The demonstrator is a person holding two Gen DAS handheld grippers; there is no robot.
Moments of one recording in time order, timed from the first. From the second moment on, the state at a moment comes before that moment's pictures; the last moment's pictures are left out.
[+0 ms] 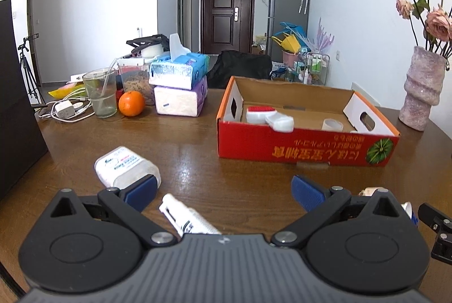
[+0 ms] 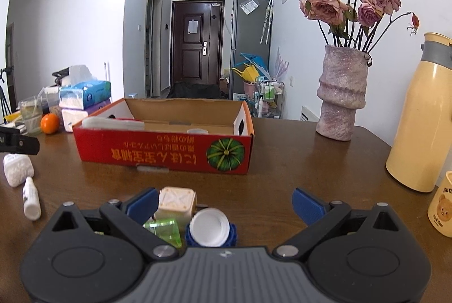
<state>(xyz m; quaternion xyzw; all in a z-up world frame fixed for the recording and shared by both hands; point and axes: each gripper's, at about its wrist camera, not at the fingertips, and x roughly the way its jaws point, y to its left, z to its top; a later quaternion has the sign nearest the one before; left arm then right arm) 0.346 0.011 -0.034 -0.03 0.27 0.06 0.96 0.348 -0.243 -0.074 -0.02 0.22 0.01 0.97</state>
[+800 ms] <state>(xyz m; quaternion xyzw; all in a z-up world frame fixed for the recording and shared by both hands) 0.359 0.036 -0.079 -0.02 0.33 0.07 0.94 0.346 -0.244 -0.099 -0.02 0.24 0.00 0.97</state>
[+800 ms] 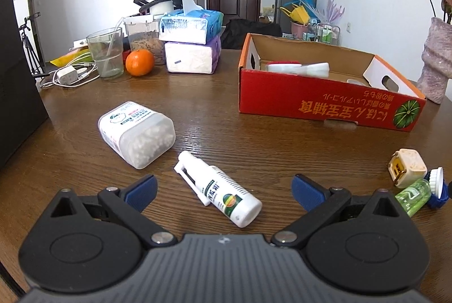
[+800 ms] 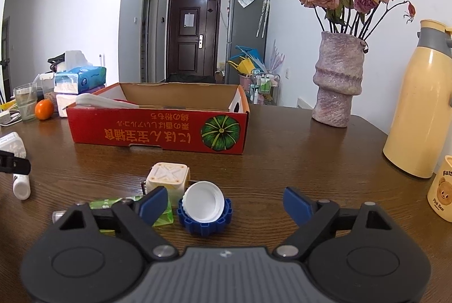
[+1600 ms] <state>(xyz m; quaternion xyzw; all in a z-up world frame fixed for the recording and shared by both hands) 0.366 0.071 -0.089 0.00 0.33 0.03 0.94 0.384 -0.240 -0.116 -0.02 0.26 0.05 0.96</state>
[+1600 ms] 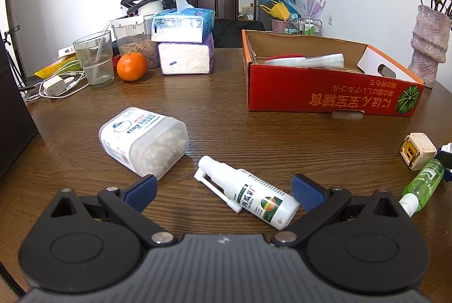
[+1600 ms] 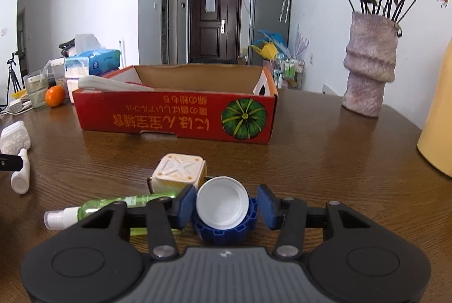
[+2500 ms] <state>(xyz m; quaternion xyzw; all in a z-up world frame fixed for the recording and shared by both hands) 0.366 0.070 -0.090 0.01 0.33 0.02 0.94 0.385 -0.245 -0.116 -0.01 0.27 0.05 0.96</state>
